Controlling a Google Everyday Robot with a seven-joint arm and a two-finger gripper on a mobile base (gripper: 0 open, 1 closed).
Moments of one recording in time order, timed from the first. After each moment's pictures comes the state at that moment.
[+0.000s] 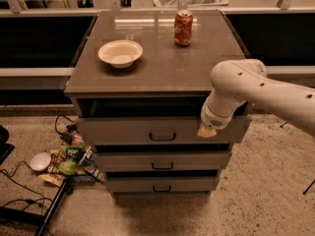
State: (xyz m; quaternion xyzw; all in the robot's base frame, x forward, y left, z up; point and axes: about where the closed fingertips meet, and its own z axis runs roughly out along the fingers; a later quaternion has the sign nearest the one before) arm 0.564 -0.159 0.659 -0.62 0.78 0.04 0.09
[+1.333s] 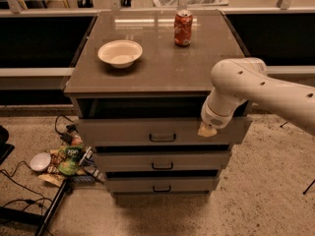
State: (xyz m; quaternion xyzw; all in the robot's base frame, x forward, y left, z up) arm 0.563 -0.159 0.663 -0.62 0.78 0.04 0.09
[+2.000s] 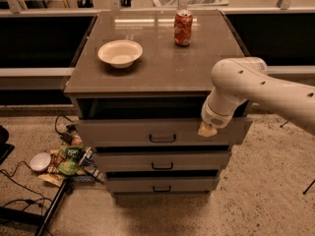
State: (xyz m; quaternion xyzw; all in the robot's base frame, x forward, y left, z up) arm 0.563 -0.159 0.666 -0.62 0.78 0.04 0.09
